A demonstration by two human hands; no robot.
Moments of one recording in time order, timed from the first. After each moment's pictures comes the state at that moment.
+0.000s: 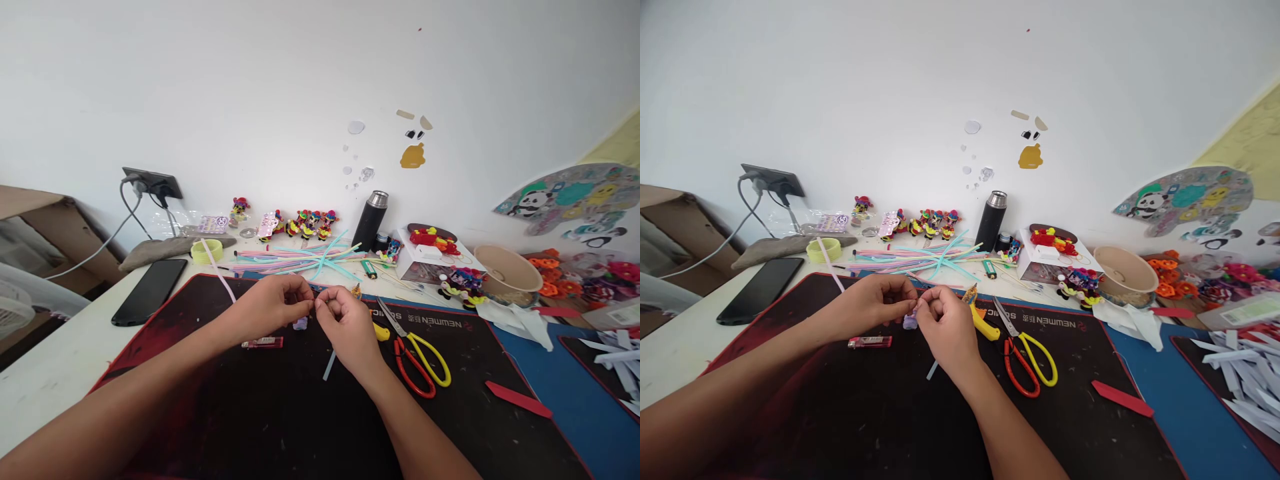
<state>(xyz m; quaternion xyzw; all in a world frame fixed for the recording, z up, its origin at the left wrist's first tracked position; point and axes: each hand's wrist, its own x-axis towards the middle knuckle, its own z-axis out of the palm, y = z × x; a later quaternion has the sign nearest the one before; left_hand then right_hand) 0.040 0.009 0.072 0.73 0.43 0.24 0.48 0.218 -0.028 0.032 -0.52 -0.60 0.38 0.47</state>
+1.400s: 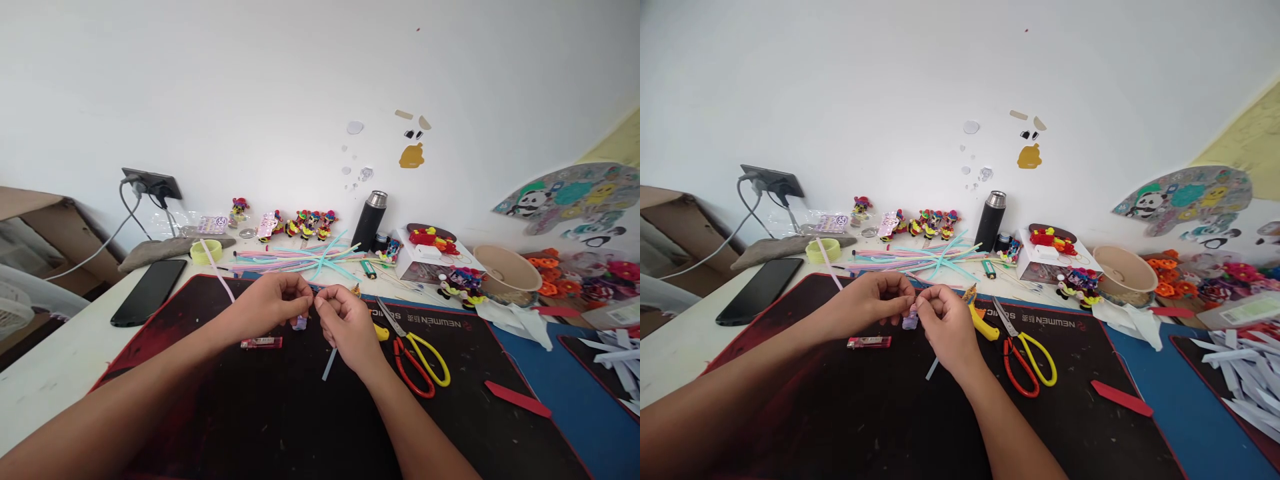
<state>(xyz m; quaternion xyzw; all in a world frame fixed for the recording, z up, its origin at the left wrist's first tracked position) 0.040 0.008 0.081 0.69 0.43 0.25 0.53 0.218 -0.028 0.033 -0.42 -0.49 0.56 0.51</state>
